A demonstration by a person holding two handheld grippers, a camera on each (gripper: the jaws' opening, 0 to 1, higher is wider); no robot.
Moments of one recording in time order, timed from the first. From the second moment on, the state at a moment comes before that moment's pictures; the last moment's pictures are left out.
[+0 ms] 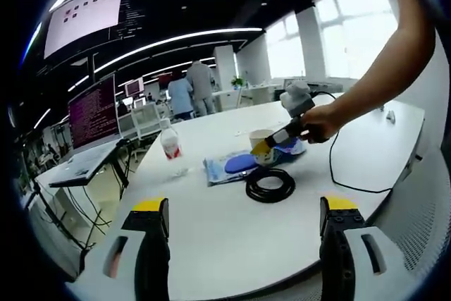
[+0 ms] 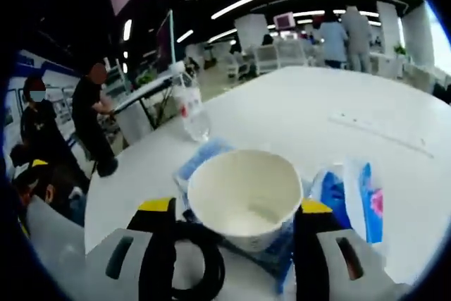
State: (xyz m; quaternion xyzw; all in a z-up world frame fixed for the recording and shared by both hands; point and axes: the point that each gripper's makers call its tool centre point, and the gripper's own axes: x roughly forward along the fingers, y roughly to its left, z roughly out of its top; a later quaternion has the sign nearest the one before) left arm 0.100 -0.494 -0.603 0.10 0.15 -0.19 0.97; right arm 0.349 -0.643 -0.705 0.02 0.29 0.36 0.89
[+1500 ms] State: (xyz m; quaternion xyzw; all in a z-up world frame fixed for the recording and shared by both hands) left arm 0.102 -0.491 -0.591 0.06 0.13 -0.18 0.97; right arm 0.385 -0.611 -0.624 0.00 0.23 0.39 0.89
